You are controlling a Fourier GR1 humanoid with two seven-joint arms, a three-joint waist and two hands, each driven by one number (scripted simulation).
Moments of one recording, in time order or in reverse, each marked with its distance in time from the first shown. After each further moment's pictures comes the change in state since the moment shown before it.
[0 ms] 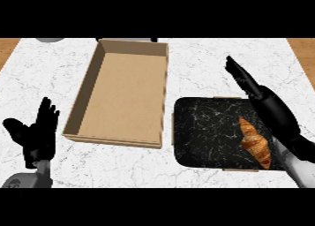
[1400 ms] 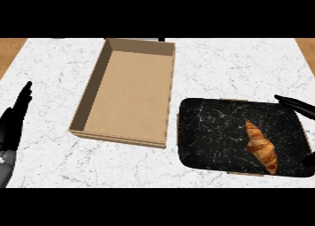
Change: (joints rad) left arm -0.079 0.287 -0.067 0.075 -0.256 -0.132 -0.006; right arm -0.007 -0.392 0.040 0.622 0.294 0.265 -0.719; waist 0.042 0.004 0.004
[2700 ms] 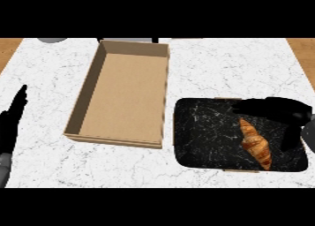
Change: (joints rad) left arm 0.030 -0.052 0.102 -0.001 -0.076 -0.069 0.003; right arm -0.236 0.168 0.186 0.141 0.527 -0.018 0.079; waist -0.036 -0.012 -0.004
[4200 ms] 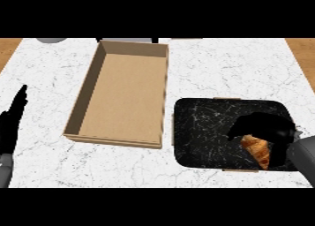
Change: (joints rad) left arm 0.008 -0.081 0.095 -0.037 -0.107 -0.065 0.021; right arm 0.179 0.078 -0.073 -0.247 0.157 0.045 0.115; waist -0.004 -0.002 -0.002
